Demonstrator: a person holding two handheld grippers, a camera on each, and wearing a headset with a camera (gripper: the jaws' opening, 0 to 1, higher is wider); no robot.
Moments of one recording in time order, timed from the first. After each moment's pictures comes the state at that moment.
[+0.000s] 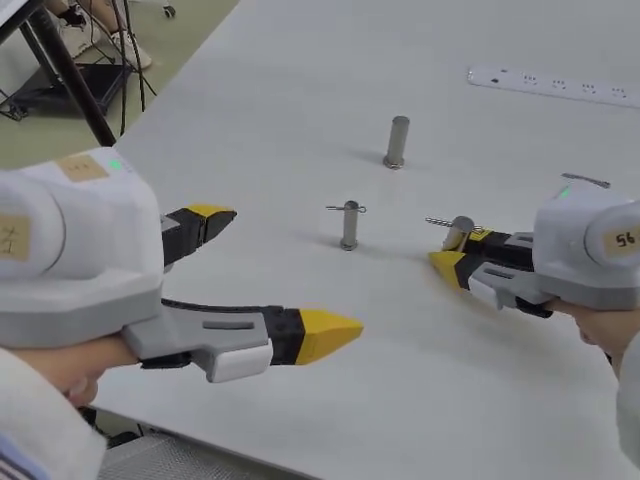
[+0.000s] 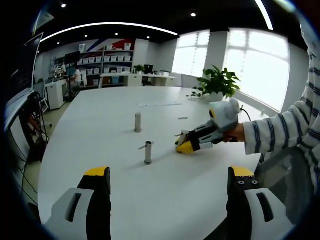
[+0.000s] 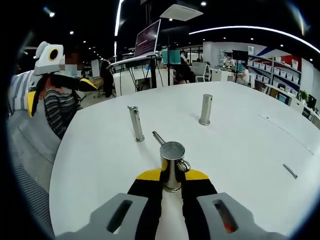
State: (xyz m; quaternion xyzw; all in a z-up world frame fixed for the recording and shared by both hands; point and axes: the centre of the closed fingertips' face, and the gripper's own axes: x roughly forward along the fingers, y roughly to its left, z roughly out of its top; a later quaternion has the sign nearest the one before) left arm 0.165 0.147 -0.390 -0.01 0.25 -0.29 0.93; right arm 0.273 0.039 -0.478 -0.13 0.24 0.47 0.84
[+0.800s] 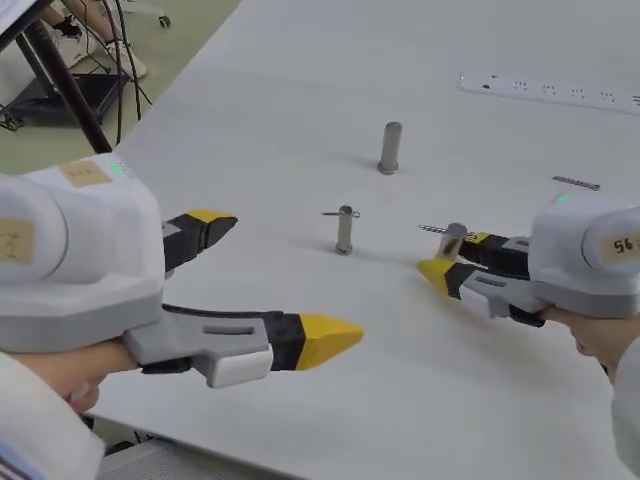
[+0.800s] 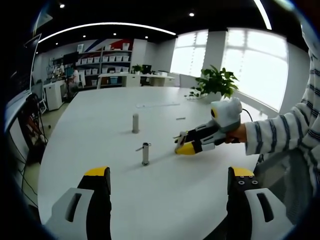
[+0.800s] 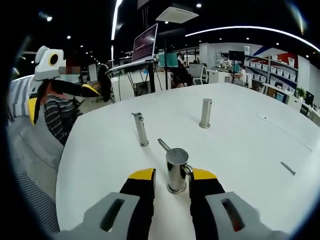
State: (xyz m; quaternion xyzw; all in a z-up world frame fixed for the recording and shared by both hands) left arm 0.165 0.142 -0.386 -0.01 0.25 -0.29 0.92; right arm 0.264 0.038 -0.463 -0.11 0.23 0.47 0.85
